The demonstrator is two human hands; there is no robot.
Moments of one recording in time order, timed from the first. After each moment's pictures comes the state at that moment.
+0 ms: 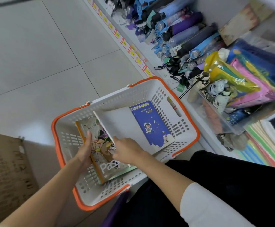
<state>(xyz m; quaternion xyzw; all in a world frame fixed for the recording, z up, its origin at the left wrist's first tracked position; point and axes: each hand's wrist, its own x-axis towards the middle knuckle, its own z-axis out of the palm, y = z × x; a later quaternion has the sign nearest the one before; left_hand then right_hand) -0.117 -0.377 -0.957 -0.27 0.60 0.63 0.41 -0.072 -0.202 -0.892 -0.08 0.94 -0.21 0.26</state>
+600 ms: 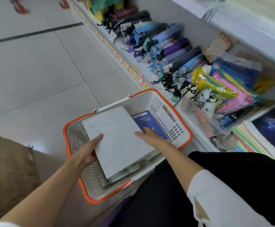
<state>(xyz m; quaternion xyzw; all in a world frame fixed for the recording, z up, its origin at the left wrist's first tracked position) -0.111 -0.374 -0.893 -0.25 0.54 0.72 0.36 -0.062 -0.126 -0.872 0.27 0.78 -0.51 0.25</state>
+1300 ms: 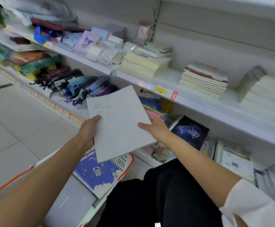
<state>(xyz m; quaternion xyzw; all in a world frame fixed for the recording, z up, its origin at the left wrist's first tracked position) -0.099 -0.157 -0.683 0.05 0.60 0.72 0.34 0.071 0.008 -0.643 0.27 0.75 -0.58 -0.15</state>
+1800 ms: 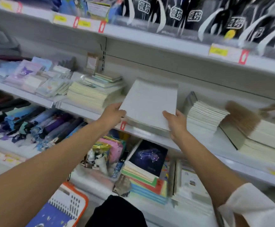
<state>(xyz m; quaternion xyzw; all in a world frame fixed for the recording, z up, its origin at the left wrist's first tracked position) -0.006 0.057 -0.533 0.43 0.61 0.60 0.27 0.177 0.180 -0.532 0.40 0.56 -0.51 -0.52</state>
